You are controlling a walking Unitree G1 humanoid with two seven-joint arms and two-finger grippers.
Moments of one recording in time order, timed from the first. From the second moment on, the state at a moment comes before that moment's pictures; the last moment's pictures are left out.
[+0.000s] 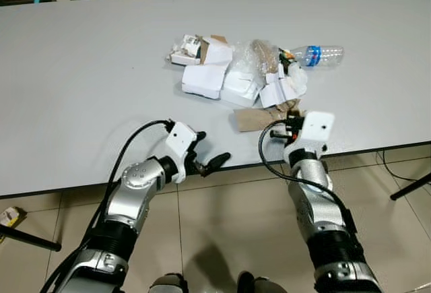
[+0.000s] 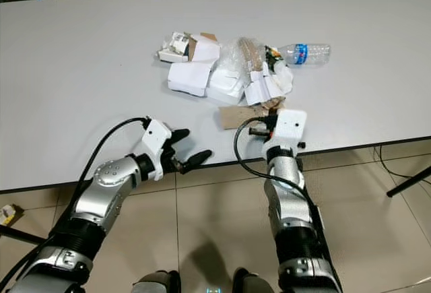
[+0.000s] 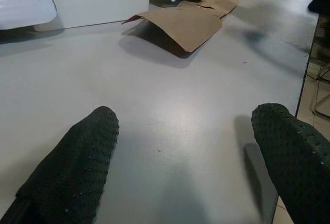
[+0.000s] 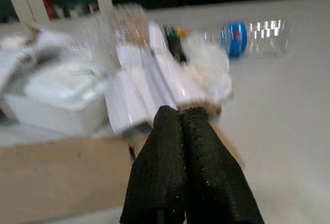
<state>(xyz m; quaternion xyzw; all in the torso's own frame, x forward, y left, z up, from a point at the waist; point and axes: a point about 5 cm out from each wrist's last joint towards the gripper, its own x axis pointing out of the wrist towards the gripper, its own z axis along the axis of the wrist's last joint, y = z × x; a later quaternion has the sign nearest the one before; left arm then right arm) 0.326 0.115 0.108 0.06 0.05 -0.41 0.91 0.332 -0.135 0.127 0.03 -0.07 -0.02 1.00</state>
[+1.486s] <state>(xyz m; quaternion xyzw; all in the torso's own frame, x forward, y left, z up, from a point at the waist) 0.339 0.099 0.100 0.03 0.08 -0.35 0.93 0.278 -0.165 0.139 -0.03 -0.09 -0.09 0.99</state>
